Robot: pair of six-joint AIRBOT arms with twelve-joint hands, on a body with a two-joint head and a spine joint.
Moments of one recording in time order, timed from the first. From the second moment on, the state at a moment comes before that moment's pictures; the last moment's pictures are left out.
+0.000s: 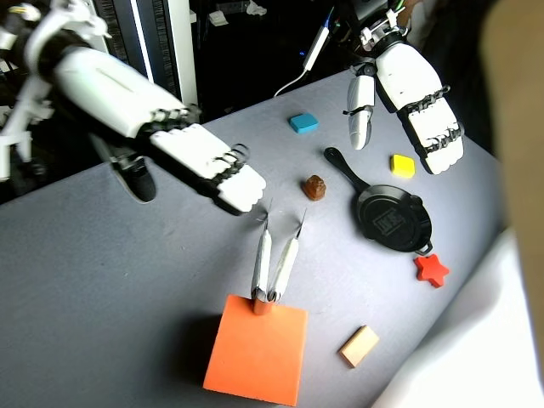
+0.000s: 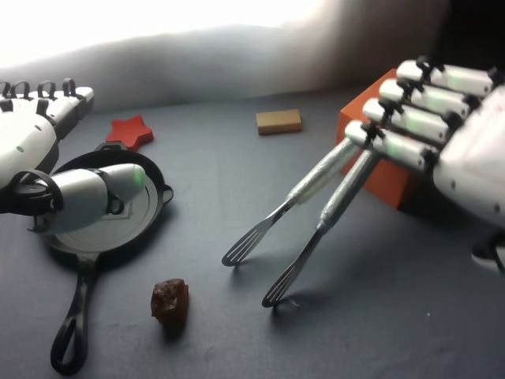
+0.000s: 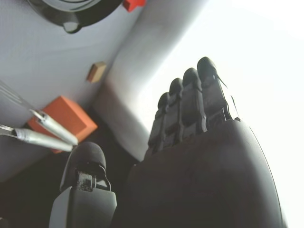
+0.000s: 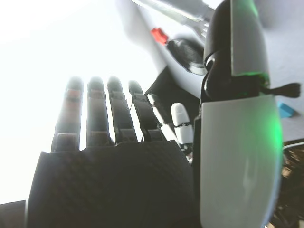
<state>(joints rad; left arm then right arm) 0.51 -0.68 0.59 -1.19 -0.87 1.91 -0.24 -0.66 0.43 1.38 0.46 -2.88</state>
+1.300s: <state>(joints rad) 0.32 -0.70 0.50 -1.59 -1.04 2.34 -0.27 -1.13 0.94 1.54 0.30 -3.01</state>
